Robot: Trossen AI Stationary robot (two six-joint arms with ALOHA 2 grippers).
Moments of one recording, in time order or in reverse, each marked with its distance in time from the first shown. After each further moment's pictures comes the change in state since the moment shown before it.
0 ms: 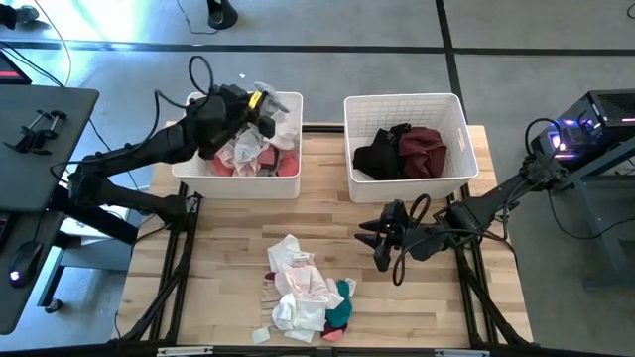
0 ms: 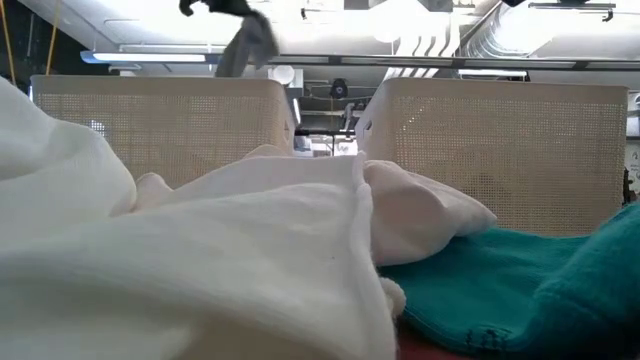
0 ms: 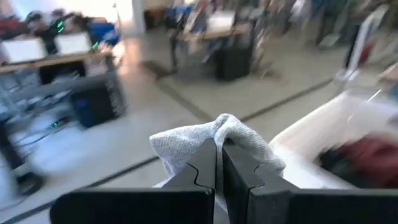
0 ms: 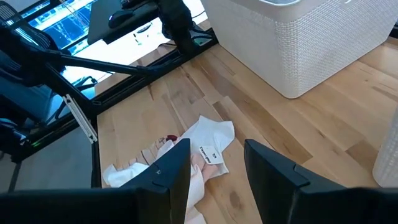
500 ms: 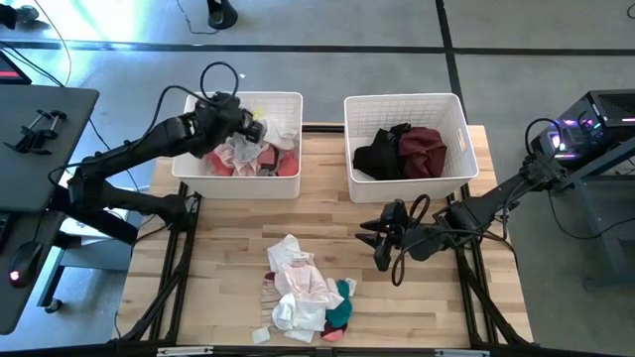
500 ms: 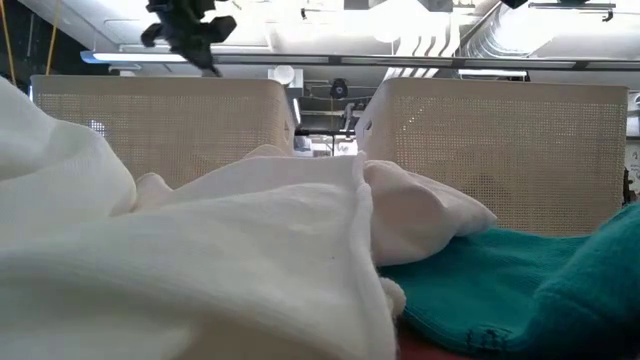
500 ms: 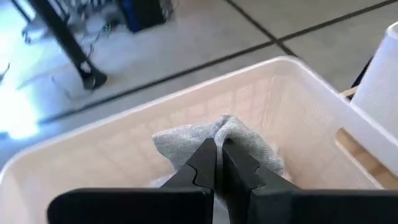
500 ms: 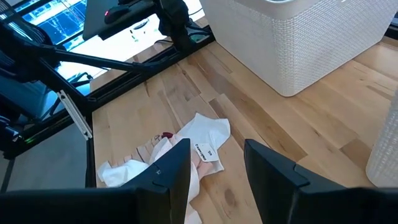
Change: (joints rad) left arm 0.128 0.002 0.000 -0.534 -0.023 -0.307; right arm -0.001 0.000 0.000 -0.020 0.000 -0.003
